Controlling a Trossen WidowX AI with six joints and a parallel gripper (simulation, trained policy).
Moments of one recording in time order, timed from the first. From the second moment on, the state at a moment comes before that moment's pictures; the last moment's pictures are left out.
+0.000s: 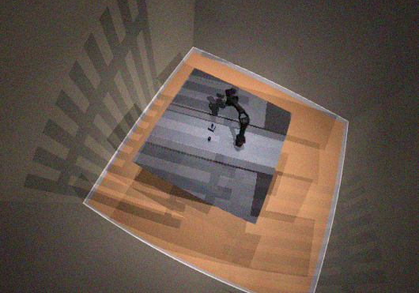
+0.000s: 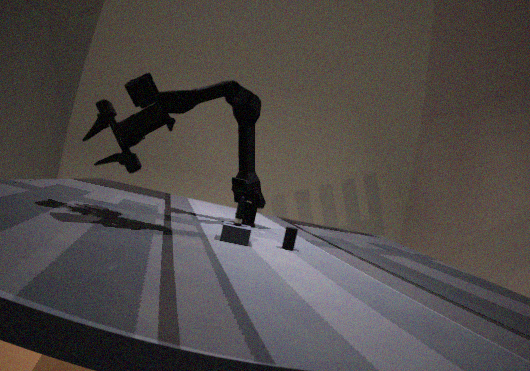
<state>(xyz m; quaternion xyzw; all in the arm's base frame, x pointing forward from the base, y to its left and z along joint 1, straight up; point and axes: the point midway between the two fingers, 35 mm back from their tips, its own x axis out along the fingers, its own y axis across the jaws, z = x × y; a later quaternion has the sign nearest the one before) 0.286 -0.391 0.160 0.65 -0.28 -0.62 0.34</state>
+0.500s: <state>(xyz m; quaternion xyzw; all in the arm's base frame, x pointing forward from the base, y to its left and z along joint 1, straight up) 0.339 -0.339 0.162 0.70 -0.24 -0.59 0.32</state>
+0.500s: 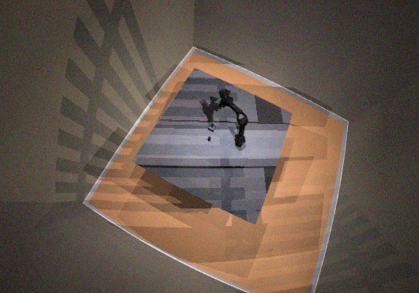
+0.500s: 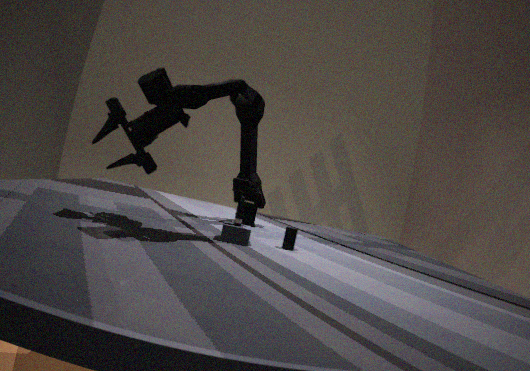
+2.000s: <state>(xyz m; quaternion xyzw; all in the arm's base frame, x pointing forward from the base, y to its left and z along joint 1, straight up) 0.423 -0.144 0.156 0.77 -0.06 -0.58 0.26</state>
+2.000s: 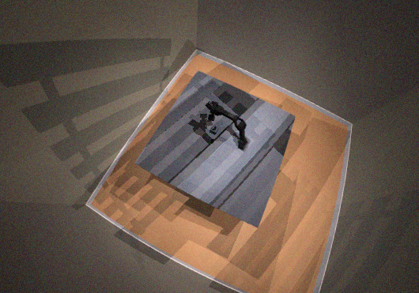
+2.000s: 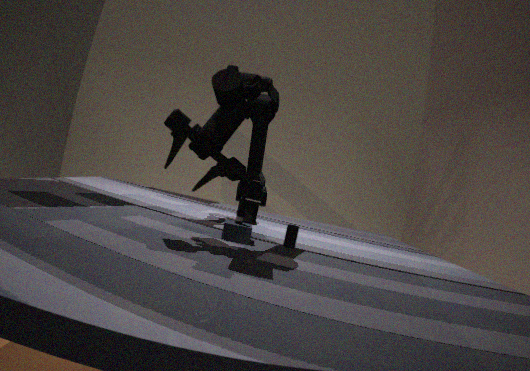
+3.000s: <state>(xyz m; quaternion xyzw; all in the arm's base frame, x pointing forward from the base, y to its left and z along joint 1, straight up) 0.411 -0.015 0.148 0.76 0.06 -0.61 0.21</state>
